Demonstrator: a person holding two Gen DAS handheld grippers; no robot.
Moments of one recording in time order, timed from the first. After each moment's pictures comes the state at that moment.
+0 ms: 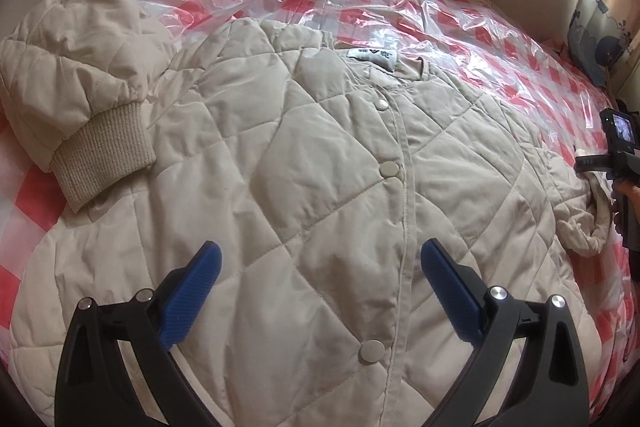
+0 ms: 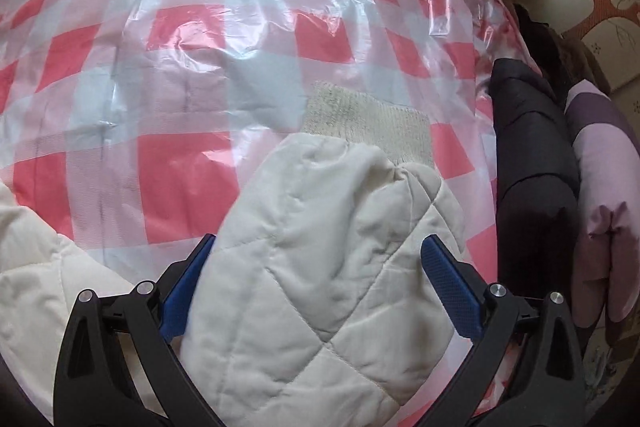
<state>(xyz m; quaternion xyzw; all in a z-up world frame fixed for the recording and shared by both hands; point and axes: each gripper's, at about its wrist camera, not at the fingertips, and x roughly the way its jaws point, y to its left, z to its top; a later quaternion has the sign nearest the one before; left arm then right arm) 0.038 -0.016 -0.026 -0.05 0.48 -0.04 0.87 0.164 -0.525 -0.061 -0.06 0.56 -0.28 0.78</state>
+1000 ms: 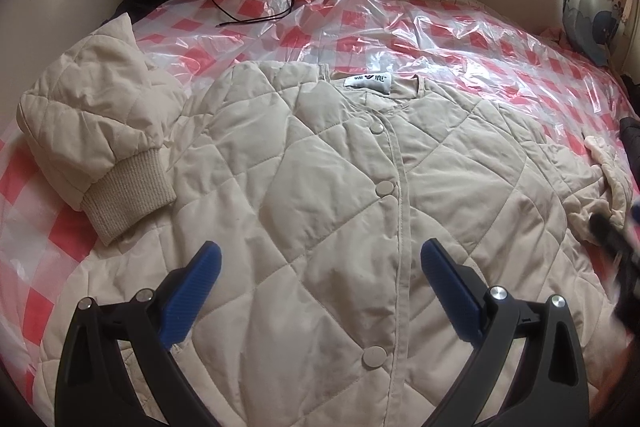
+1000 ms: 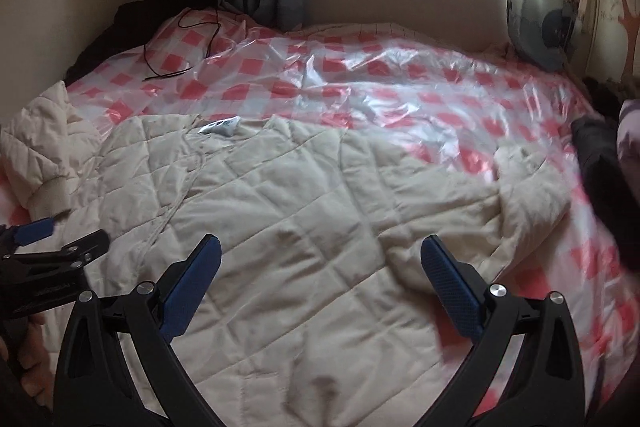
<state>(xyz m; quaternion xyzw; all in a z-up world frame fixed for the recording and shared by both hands) 0.029 -0.031 -0.009 0.01 0.44 -0.01 0.90 -0.025 -0.253 0.014 -0.02 0.33 -0.05 0.94</state>
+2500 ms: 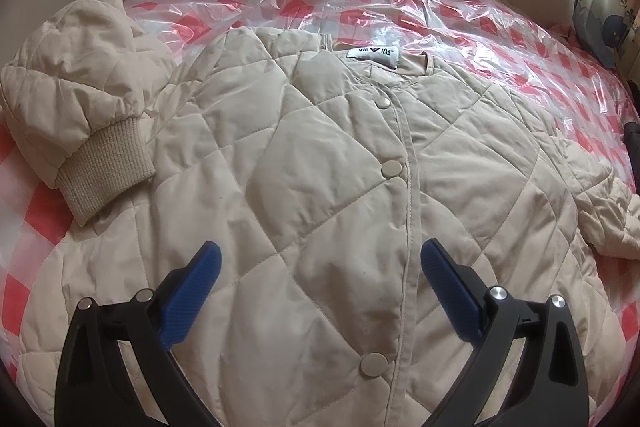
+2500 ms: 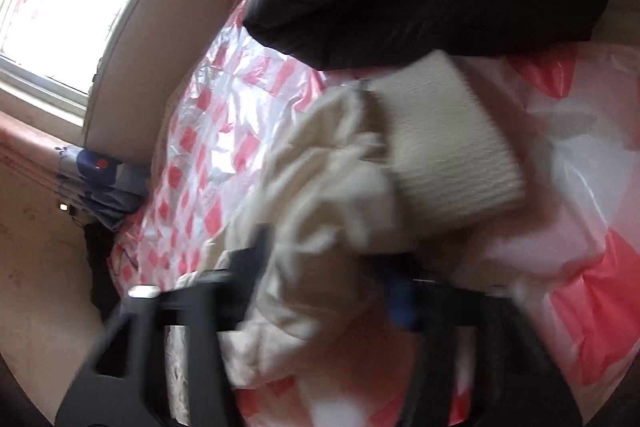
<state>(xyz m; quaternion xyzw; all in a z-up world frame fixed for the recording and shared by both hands) 0.043 -0.030 -0.031 -0.01 0.47 -0.02 0.88 -0.100 -0.673 -0.028 0.50 0.30 -0.17 0.79</state>
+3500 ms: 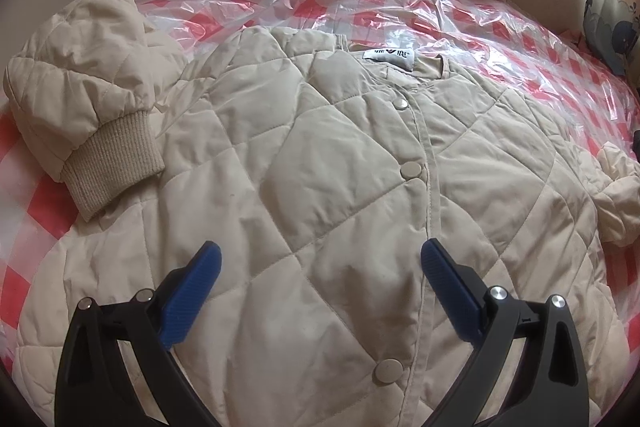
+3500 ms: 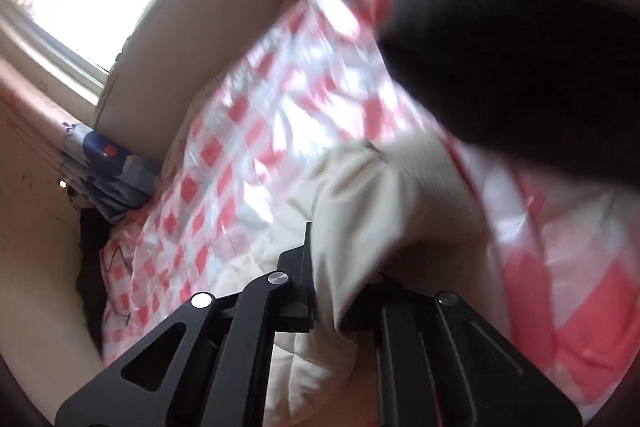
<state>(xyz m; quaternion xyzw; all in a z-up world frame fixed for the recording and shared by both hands) 0.045 -0.024 -0.037 -0.01 0.47 0.00 0.88 -0.006 -0.675 0.007 0.41 0.26 -0.15 0.86</state>
